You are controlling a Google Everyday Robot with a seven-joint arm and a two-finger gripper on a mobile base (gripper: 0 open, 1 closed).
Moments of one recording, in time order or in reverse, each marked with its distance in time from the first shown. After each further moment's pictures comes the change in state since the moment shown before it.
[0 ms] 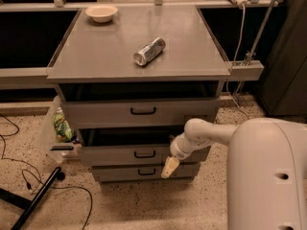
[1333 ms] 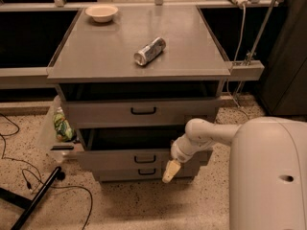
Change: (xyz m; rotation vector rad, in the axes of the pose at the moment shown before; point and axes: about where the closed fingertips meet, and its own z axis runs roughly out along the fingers) arm -0.002 0.026 -0.007 -0.076 0.012 0.019
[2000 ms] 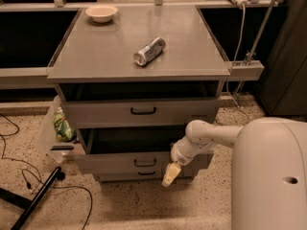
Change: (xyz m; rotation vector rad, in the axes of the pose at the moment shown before) arm 0.002 0.015 -0.001 -0.035 -0.001 0.019
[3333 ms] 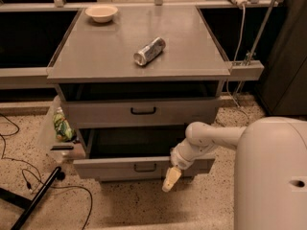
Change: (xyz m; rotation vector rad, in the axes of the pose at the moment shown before) arm 0.001 0.028 -0.002 -0.055 0.011 0.017
